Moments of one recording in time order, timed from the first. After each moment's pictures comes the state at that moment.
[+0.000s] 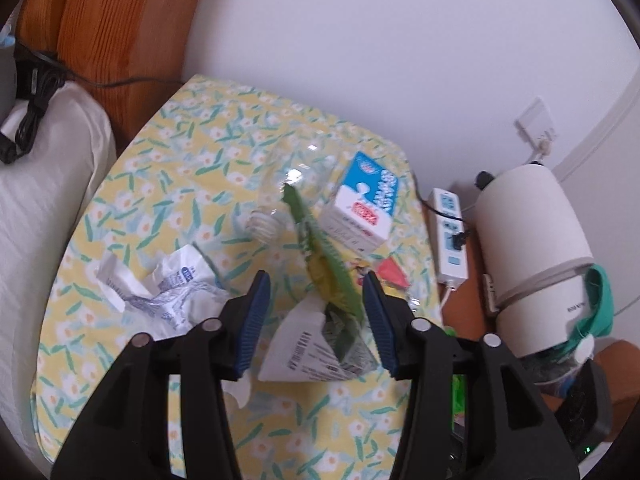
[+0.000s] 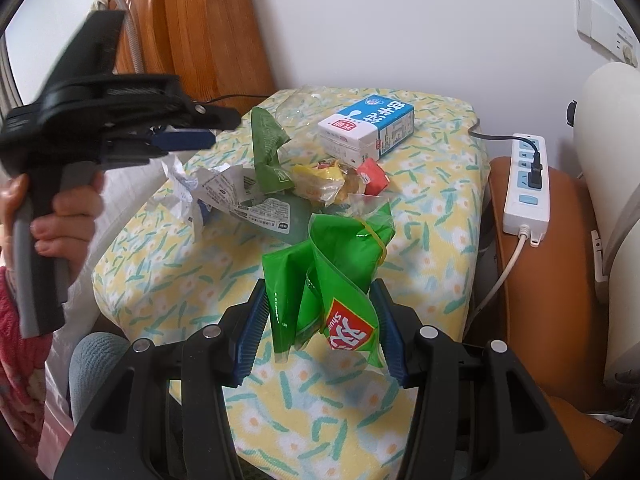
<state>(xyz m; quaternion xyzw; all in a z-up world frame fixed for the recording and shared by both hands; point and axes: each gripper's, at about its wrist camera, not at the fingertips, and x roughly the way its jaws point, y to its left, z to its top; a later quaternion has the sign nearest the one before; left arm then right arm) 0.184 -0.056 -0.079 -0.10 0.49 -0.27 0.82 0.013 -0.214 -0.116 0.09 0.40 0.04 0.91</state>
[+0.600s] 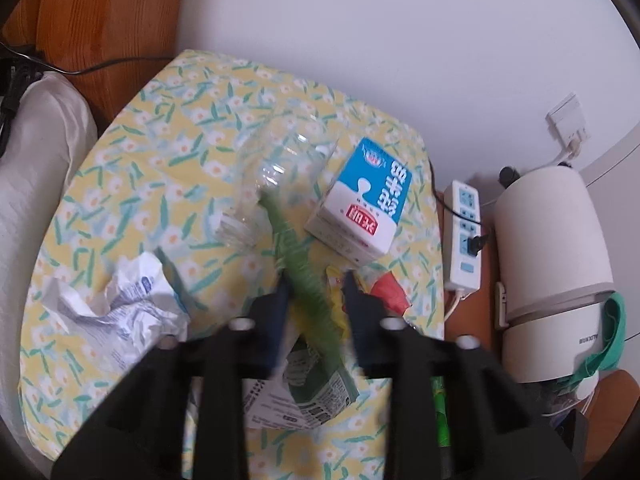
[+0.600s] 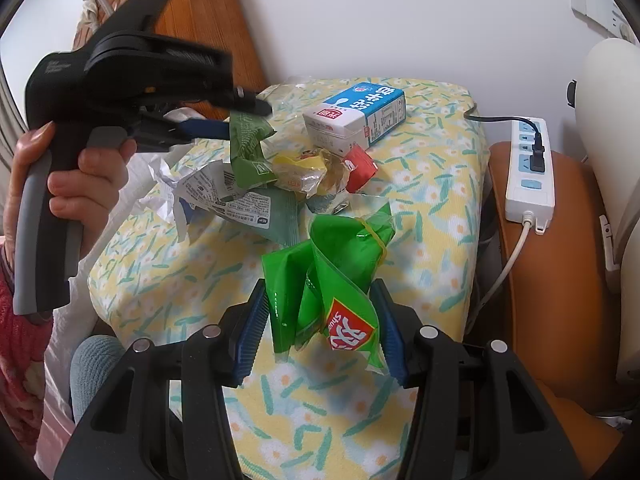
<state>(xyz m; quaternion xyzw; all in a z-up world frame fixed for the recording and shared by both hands) 0.208 -0.103 -0.085 -0.09 0.54 -0.24 0.81 0.019 -0.226 -0.128 0.11 0.40 0.05 0.91</state>
